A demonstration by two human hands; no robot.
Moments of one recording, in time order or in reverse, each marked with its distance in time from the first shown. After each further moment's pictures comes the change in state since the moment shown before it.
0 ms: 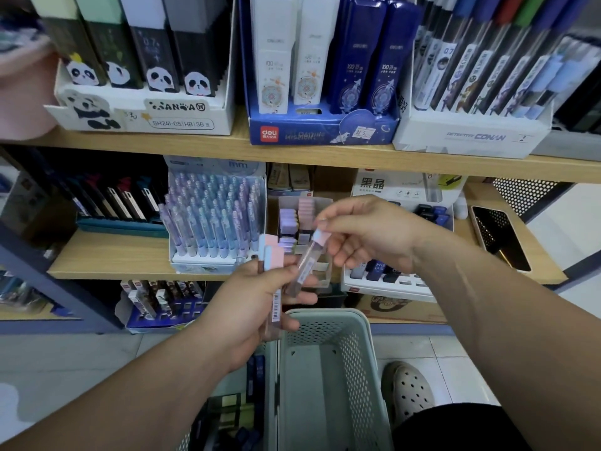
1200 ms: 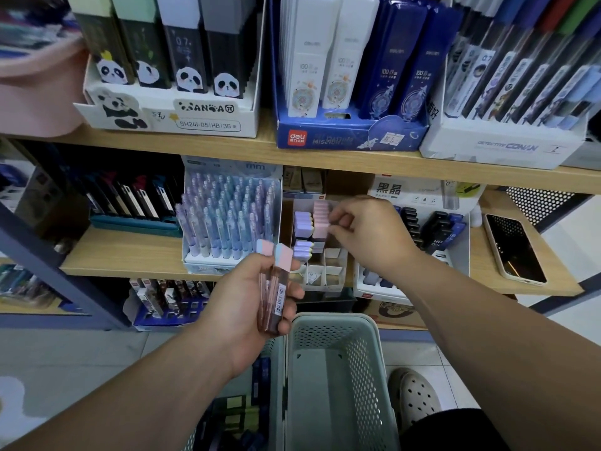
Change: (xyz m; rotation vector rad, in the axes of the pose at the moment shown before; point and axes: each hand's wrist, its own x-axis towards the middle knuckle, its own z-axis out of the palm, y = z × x) left_hand 0.009 -0.002 -0.022 -0.258 0.026 -0.030; right_hand 0.041 0.025 0.013 -0.889 0.521 -0.423
